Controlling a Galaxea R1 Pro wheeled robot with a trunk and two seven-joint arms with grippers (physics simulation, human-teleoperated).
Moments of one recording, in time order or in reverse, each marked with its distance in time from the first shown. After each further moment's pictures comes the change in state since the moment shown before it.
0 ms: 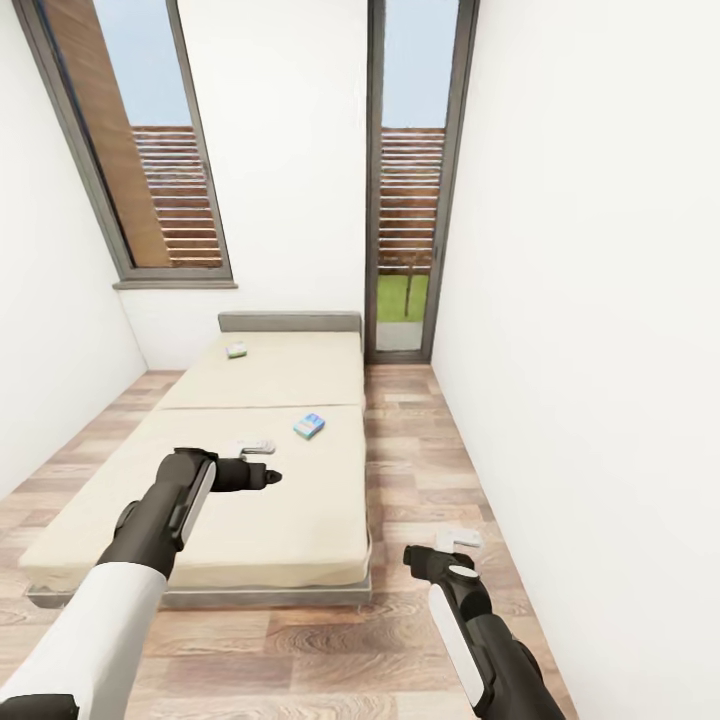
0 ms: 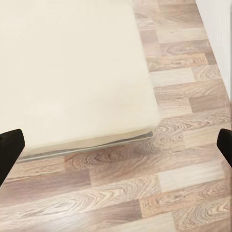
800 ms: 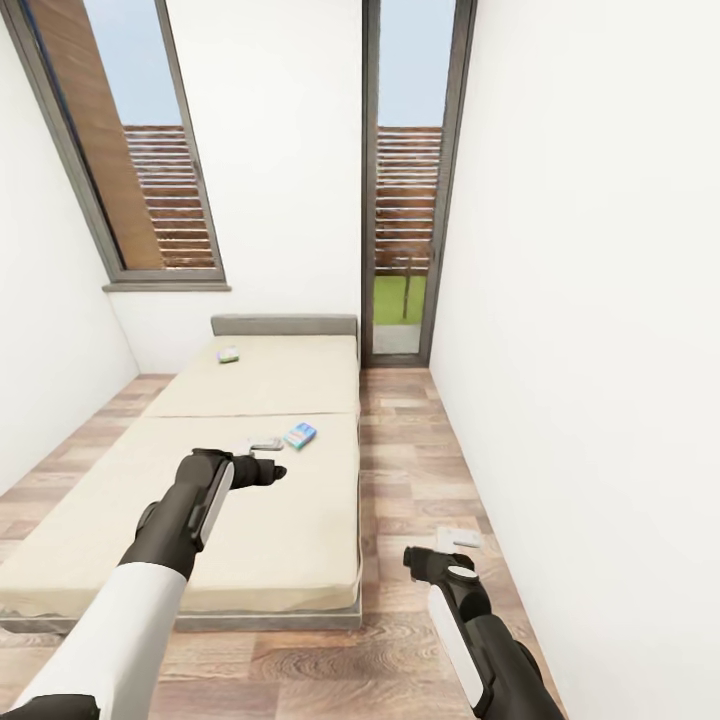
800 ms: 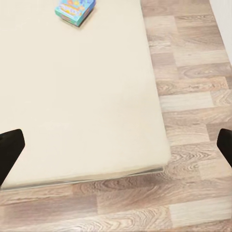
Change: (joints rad) left arm 0.001 -0.068 0.003 0.002 0.004 -0.052 0.178; right arm 0.000 0.000 0.003 0.005 0.009 0.003 0.000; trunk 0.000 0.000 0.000
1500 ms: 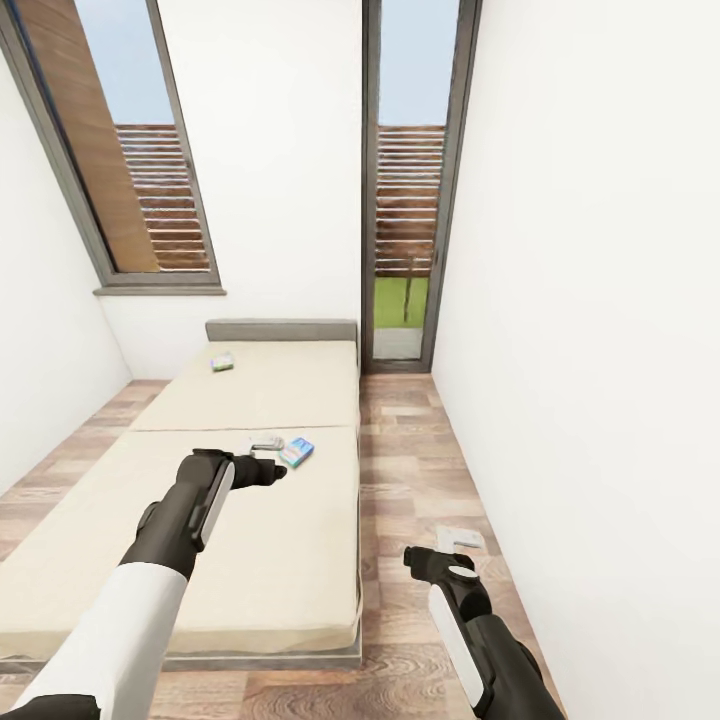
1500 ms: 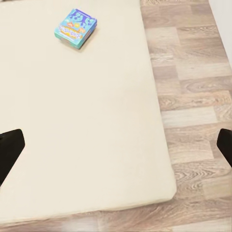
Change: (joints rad) left arm 0.000 -0.002 -0.001 0.000 0.000 -0.001 0.001; right arm 0.000 0.000 -0.003 0.000 -0.004 -0.002 0.001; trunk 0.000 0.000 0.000
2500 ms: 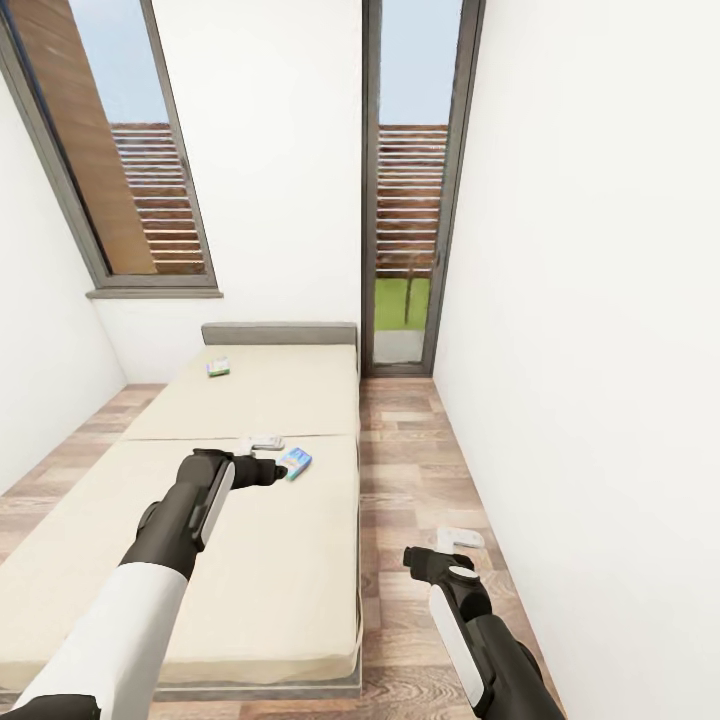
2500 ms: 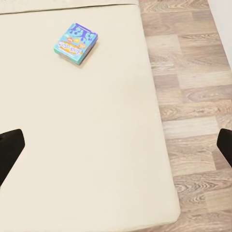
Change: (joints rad) left arm 0.000 0.000 -0.001 0.000 0.001 0.000 -0.001; right arm 0.000 0.000 -0.002 0.002 -0.005 0.000 0.003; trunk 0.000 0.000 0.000
